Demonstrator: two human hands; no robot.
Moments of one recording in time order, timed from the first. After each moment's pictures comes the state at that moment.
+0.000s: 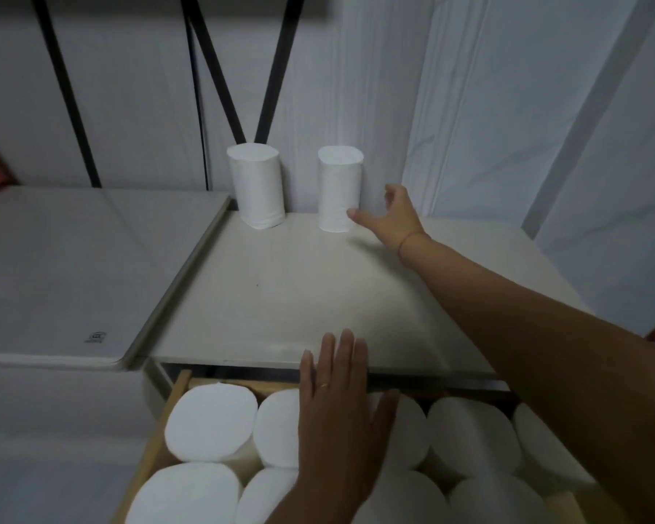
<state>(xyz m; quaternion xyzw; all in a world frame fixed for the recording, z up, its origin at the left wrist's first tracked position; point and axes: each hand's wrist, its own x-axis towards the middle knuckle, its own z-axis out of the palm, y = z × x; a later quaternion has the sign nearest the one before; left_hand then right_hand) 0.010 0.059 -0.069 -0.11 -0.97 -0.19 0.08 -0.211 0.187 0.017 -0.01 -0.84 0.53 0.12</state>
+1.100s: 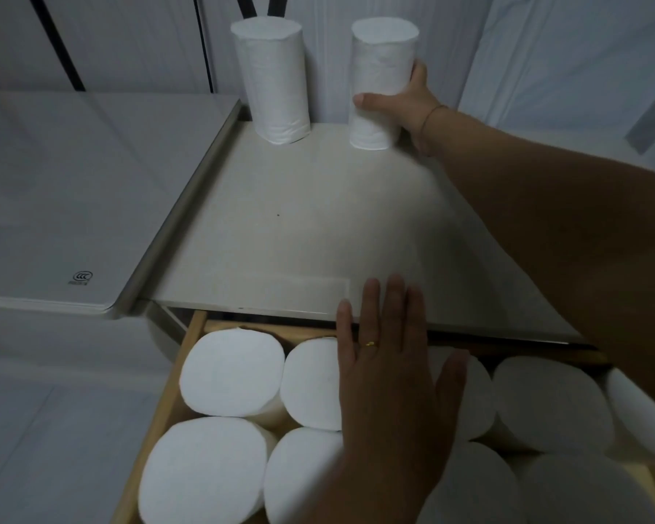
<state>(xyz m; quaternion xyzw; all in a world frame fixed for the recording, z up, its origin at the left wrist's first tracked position) 0.013 0.062 -0.068 -0.11 -0.97 -0.21 0.07 -0.306 0.151 -0.001 0.00 -0.77 0.63 0.05</state>
